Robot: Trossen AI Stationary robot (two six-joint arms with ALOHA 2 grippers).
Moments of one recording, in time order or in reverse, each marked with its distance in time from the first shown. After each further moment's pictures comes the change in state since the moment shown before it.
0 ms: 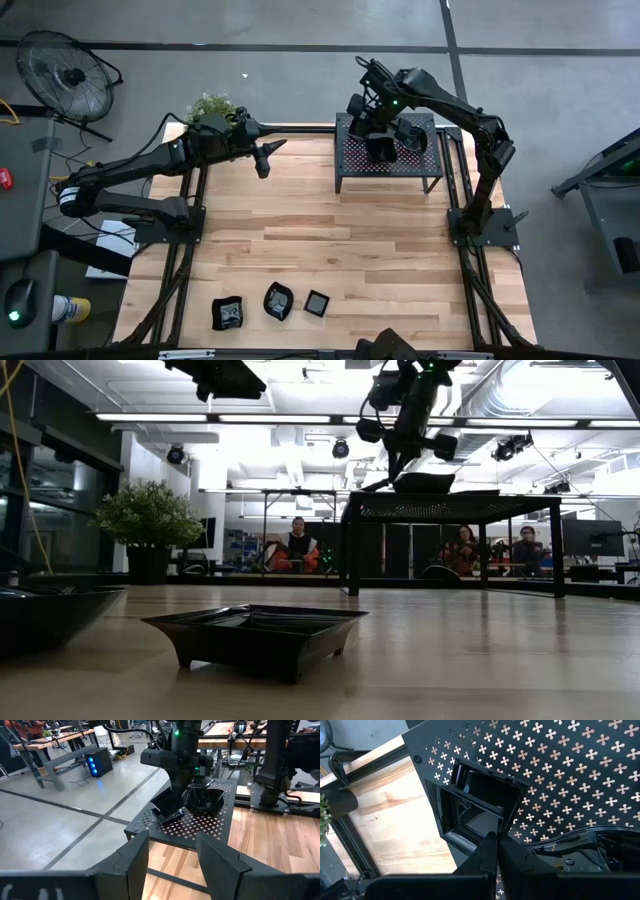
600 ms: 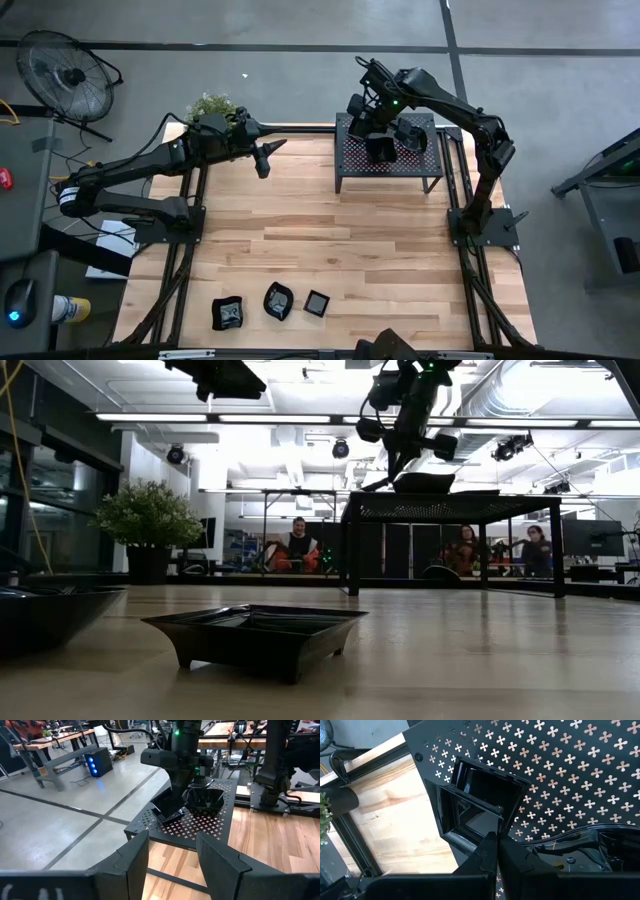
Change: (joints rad) left arm 0.000 0.000 0.000 0.000 0.000 0.000; right arm 0.000 0.000 0.000 0.001 -0.009 0.000
